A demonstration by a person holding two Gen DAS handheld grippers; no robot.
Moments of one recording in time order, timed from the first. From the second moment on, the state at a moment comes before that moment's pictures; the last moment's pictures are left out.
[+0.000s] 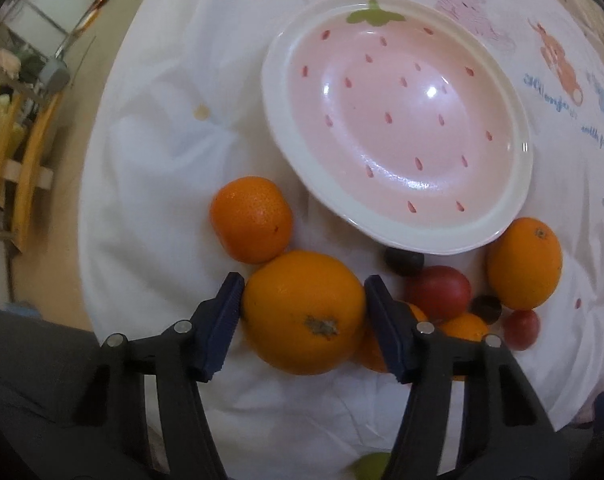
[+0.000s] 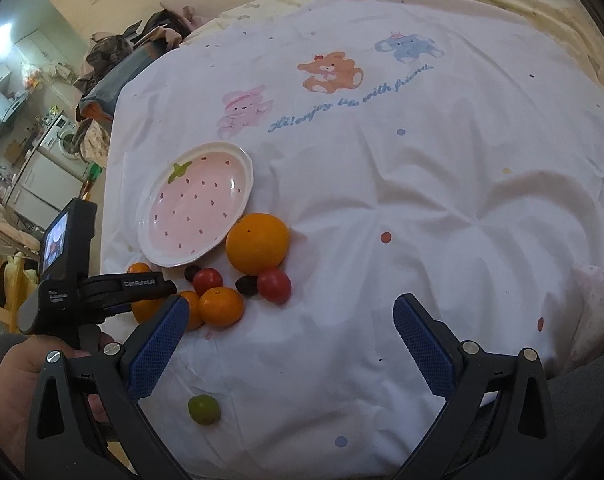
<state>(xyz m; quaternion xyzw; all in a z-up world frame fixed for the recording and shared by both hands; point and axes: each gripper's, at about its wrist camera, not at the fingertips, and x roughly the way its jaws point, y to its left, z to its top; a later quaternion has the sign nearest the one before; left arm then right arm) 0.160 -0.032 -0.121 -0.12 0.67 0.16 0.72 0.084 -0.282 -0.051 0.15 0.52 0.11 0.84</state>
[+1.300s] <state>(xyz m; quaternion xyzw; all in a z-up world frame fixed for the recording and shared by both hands) 0.094 -0.007 -0.063 -0.11 0.61 0.02 0.78 0.079 -0.259 -0.049 0.09 0.50 0.09 0.86</state>
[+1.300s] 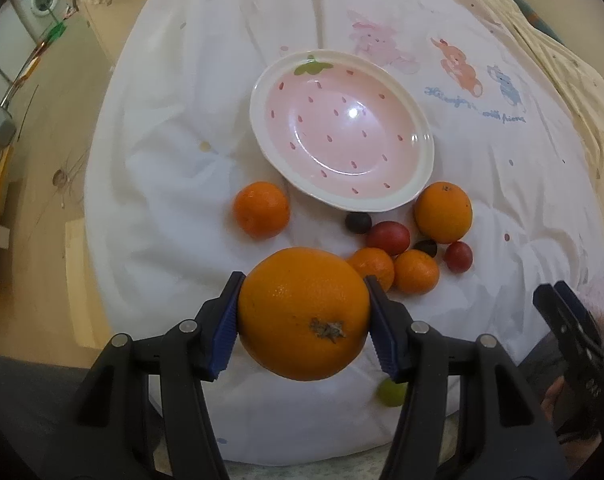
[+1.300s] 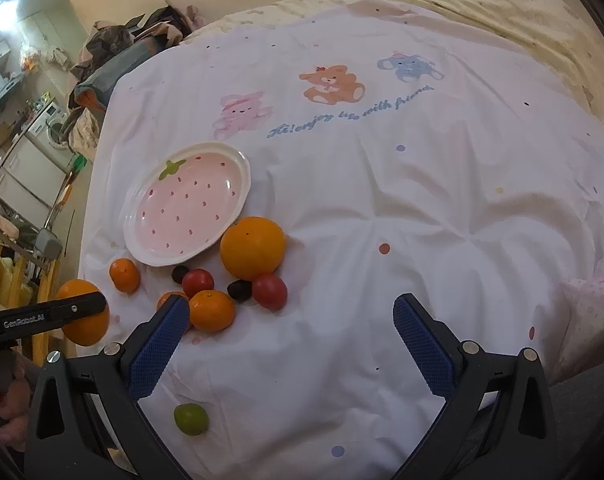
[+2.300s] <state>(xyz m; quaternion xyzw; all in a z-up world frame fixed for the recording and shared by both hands) 0.091 0.024 -0.070 -0.15 0.58 0.00 0.80 0.139 -0.197 -0.141 0.17 0.64 0.17 0.73</state>
